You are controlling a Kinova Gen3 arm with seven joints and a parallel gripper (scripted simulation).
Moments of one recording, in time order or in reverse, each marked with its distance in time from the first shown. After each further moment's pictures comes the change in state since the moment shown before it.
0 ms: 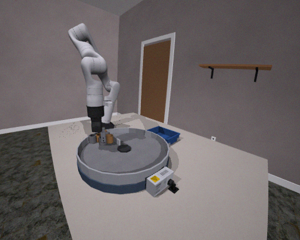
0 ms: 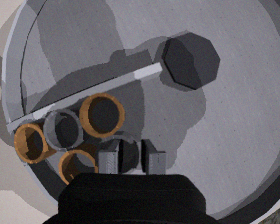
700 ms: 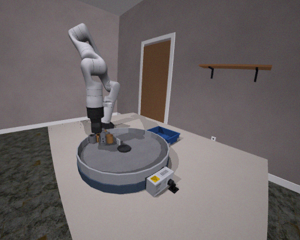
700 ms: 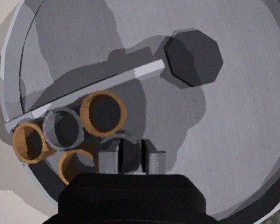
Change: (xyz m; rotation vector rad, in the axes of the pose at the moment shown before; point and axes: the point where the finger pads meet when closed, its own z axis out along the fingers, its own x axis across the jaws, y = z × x) arm -0.002 0.002 0.005 -0.001 0.002 0.003
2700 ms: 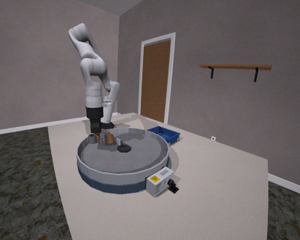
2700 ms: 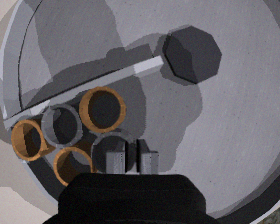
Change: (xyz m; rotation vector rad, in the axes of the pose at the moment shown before) arm 0.001 0.003 0.000 -0.003 0.003 0.004
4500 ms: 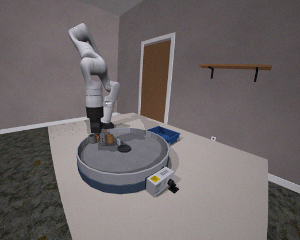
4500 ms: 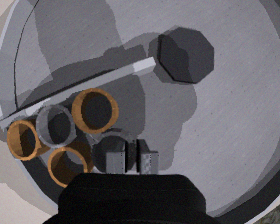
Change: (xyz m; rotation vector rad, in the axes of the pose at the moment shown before) arm 0.006 -0.001 -0.002 -0.001 0.009 0.000
